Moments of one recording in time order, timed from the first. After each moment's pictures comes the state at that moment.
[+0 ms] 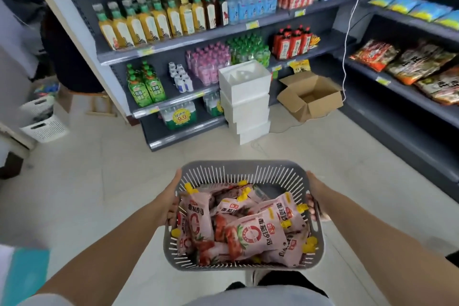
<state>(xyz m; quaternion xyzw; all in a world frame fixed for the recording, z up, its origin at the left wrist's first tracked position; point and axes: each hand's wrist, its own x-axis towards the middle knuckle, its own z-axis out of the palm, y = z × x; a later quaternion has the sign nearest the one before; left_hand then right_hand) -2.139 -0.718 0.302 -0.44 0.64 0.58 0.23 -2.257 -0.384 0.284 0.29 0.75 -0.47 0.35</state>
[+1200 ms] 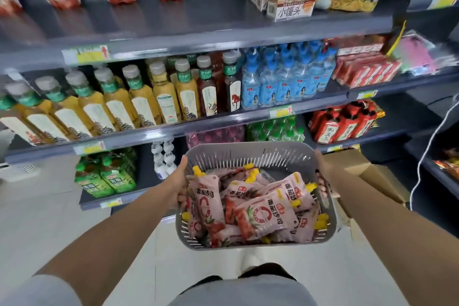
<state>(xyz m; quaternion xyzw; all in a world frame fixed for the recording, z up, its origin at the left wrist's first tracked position) -2.859 -0.864 0.323 -0.49 0.61 0.62 0.11 -3.038 -0.566 0.342 0.14 0.84 -0.46 0.27</state>
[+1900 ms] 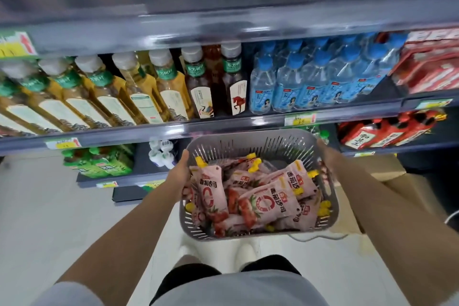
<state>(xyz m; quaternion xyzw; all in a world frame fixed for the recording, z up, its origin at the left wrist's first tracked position) -2.982 -0.883 0.270 -0.59 0.49 0.64 0.05 -3.215 -0.622 0.272 0.13 0.82 -0.42 0.37</state>
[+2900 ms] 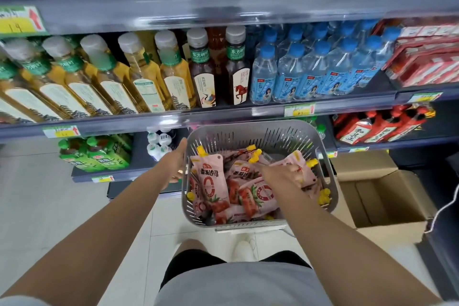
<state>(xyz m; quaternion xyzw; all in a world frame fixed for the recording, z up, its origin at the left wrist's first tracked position) -2.961 -0.901 0.276 -0.54 0.63 0.55 0.10 -3.089 -0.694 0.267 0.14 0.91 -0.21 0.32</state>
